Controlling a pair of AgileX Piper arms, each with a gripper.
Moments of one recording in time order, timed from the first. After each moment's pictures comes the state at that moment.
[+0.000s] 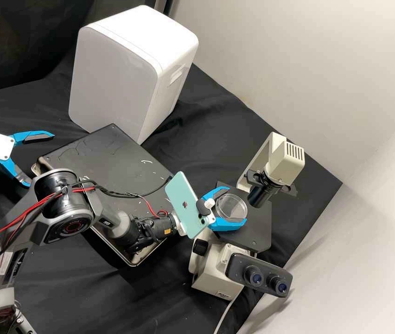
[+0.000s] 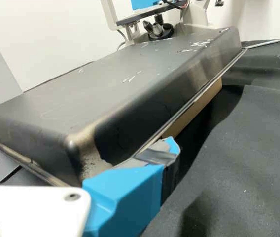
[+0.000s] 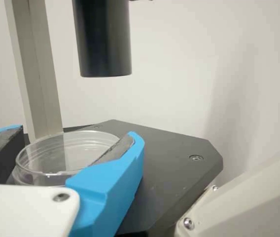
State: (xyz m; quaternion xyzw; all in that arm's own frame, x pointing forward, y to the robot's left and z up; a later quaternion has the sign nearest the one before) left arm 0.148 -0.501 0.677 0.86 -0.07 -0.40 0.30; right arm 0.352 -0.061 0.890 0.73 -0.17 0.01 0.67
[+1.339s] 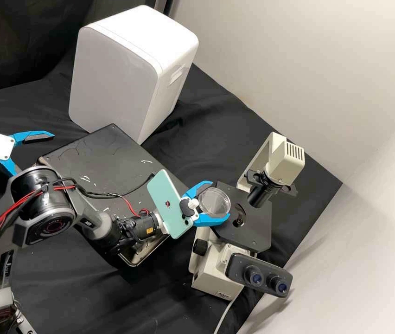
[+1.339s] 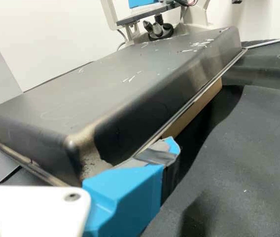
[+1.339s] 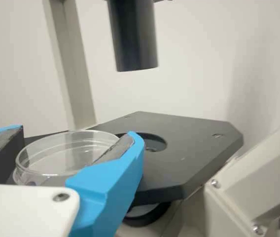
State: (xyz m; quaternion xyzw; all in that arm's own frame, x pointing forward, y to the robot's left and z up) left arm 0.148 -0.501 0.677 0.86 -0.07 -0.40 0.30; right arm 0.317 -0.039 0.872 0.76 -0.13 0.02 0.64
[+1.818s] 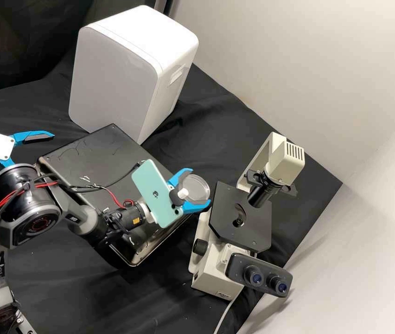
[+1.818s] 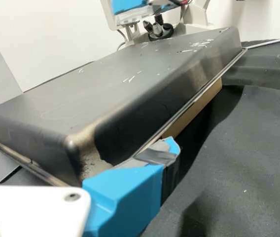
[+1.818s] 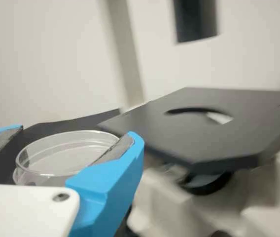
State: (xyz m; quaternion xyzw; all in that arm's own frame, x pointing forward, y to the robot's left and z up) left arm 0.148 -0.501 0.677 0.86 -0.07 -0.40 0.30; right arm 0.304 -0.005 0.846 0.79 -0.07 0.01 0.61
